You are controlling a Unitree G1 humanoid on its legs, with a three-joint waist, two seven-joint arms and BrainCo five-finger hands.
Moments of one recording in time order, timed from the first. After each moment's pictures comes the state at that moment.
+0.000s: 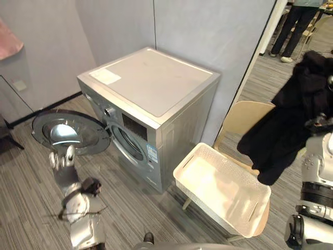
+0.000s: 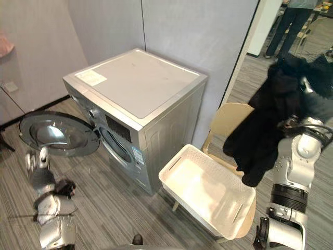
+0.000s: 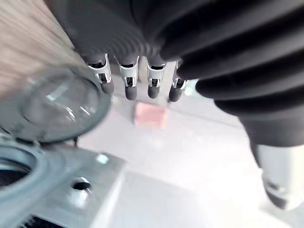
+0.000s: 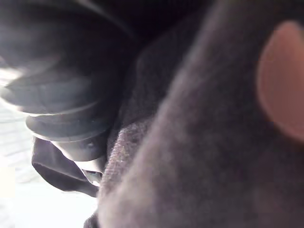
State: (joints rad) left arm 0.06 0.05 0.32 -0.13 -0.29 -0.16 0.30; right arm -0.46 -0.47 -0.40 0.12 0.42 -0.16 -0.21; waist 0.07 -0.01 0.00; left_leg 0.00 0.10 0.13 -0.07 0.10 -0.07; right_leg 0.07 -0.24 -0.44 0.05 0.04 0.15
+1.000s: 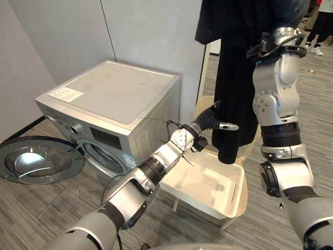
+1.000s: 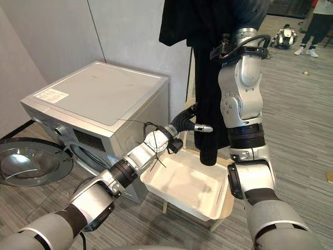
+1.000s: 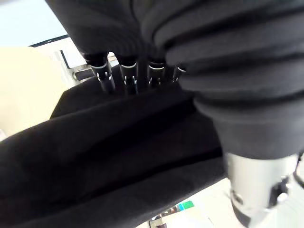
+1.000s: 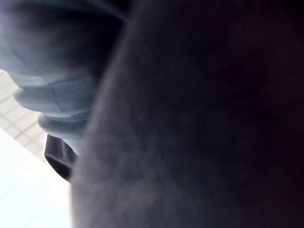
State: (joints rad) left arm -0.81 0.00 -0.63 0.62 -0.18 -0.07 0.00; right arm -1.02 -0.34 0.00 0.19 0.56 -0.19 -0.17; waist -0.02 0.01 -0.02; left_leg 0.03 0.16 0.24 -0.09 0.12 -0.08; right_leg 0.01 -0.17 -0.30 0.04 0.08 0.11
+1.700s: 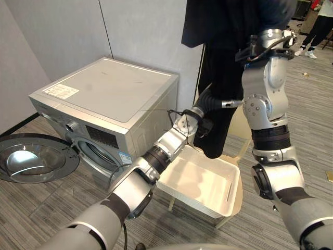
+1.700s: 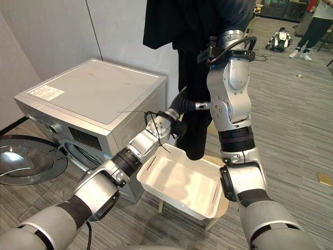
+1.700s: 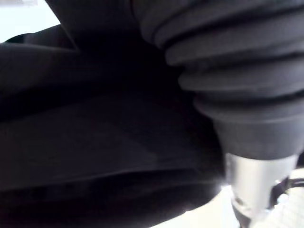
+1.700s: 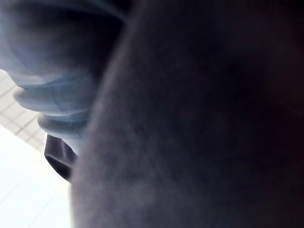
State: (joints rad) left arm -0.94 -0.03 -0.53 0.59 -0.35 -0.07 0.14; right arm -1.00 -0.28 0.03 0.13 0.56 -0.19 -0.17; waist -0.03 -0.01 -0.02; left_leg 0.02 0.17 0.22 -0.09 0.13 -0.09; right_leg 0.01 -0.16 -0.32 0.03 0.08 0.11
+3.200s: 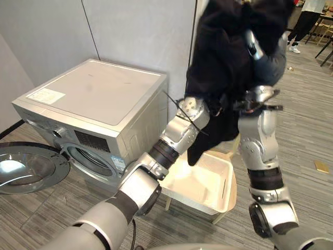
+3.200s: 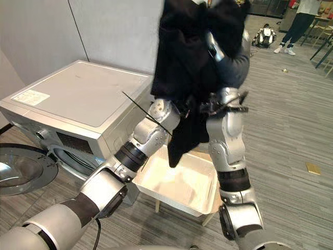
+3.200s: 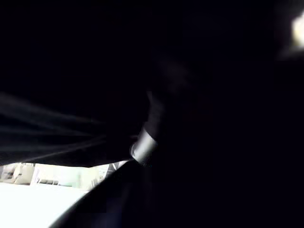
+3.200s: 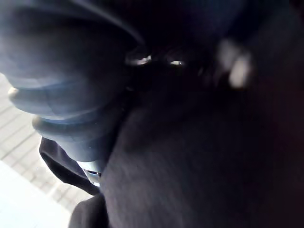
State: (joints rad) left arm -0.99 -0.09 -0.38 0.40 -0.55 -0.12 0.24; right arm -0.54 -0.20 -0.03 -0.13 0.59 -0.23 -0.15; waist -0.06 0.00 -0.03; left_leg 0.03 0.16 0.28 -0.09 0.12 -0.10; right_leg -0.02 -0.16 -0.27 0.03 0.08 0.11
